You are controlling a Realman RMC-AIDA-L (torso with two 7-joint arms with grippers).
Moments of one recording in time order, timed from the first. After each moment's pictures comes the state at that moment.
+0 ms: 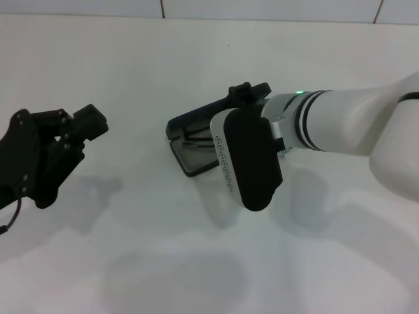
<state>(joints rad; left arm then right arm) -0.28 -1.91 1.42 0.31 0.82 1.98 -0.89 0.73 2.03 -2.25 -1.23 -2.88 -0.63 2.27</state>
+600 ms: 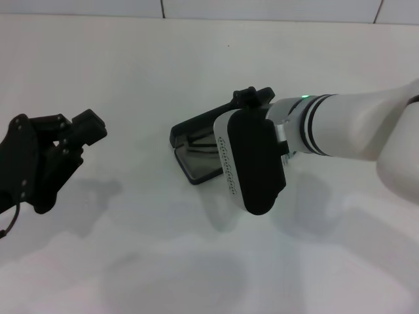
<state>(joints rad) -0.27 -1.91 1.42 0.31 0.82 1.98 -0.88 0.69 2.03 -2.24 -1.29 -2.88 -0.68 2.28</state>
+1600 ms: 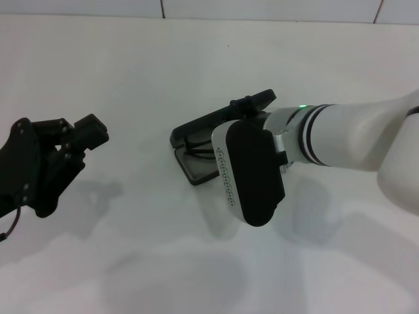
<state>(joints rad) -0.26 -1.91 1.42 0.31 0.83 1.98 -0.88 0.67 2.03 -2.26 -1.31 -2.87 -0.68 2.28</state>
